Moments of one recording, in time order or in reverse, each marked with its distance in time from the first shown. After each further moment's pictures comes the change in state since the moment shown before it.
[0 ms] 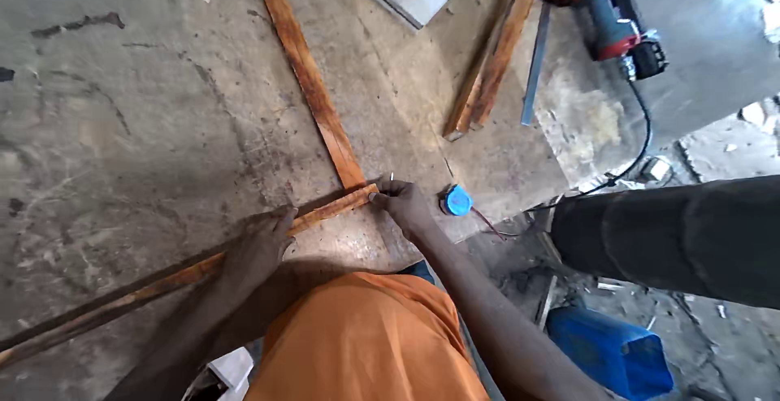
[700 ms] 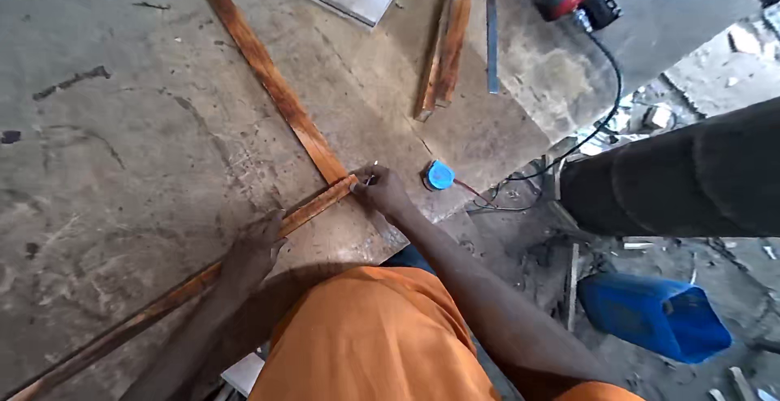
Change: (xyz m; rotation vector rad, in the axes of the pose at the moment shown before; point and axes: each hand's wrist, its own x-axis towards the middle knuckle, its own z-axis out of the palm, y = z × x) left_hand -0.004 0.008 -0.002 -0.018 -0.036 -0.027; right_hand -0.007 0.016 0.002 0.020 0.041 -0.048
